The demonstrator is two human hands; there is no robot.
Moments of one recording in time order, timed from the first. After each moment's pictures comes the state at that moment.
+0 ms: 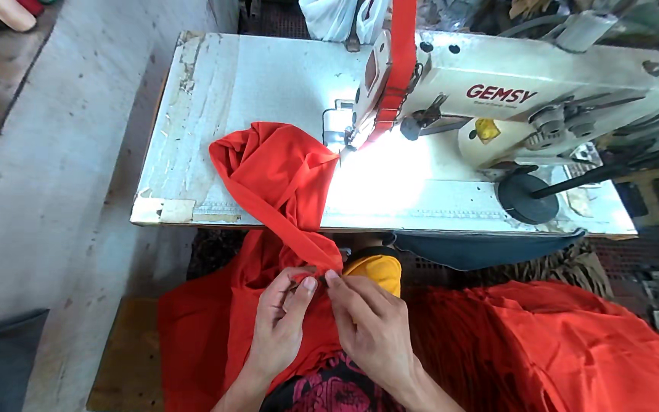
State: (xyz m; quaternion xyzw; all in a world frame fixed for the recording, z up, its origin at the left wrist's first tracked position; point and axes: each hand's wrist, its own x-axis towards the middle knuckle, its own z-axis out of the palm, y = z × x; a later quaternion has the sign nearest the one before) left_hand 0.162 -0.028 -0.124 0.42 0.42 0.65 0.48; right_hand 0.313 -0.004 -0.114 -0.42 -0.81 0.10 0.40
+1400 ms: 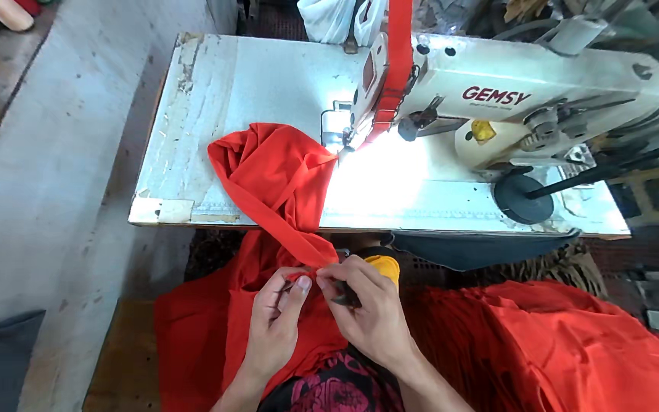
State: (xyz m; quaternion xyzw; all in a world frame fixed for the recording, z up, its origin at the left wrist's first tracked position) left_hand 0.154 -0.031 -0.131 0.44 0.43 0.64 0.47; right_hand 0.311 0.017 -0.105 -0.38 -0.78 0.26 0.42
